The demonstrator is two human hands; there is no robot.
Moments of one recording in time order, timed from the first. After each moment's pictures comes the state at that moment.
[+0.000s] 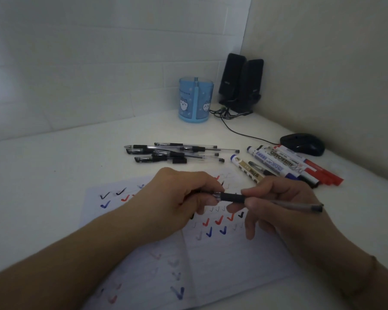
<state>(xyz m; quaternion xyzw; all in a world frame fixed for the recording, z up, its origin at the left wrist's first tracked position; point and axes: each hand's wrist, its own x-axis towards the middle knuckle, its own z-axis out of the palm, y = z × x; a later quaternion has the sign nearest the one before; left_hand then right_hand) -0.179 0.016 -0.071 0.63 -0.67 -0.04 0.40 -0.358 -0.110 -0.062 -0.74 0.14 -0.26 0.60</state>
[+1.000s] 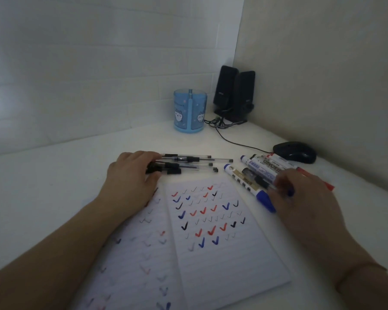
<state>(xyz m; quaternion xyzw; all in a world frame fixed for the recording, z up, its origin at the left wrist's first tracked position) -0.111 0.002 -0.092 0.84 -0.46 0.12 0.28 -0.370 -0.159 -0.070 -0.87 0.42 -0.26 0.07</state>
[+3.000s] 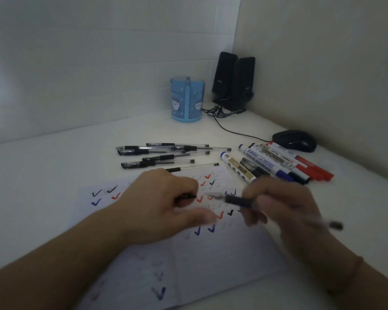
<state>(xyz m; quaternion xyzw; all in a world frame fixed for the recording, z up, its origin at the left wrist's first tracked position) -0.183 0.015 -0.066 0.67 -0.69 0.00 0.28 -0.369 -0.117 -0.075 -0.82 0.06 -0.31 0.48</state>
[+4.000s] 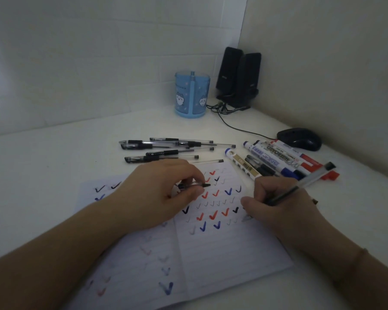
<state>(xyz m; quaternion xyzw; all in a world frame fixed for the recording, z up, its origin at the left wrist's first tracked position) -0.166 0.016 -0.073 0.70 -0.66 0.01 0.27 -0.358 -0.129 -0.079 -0.86 0.24 -0.25 0.38</state>
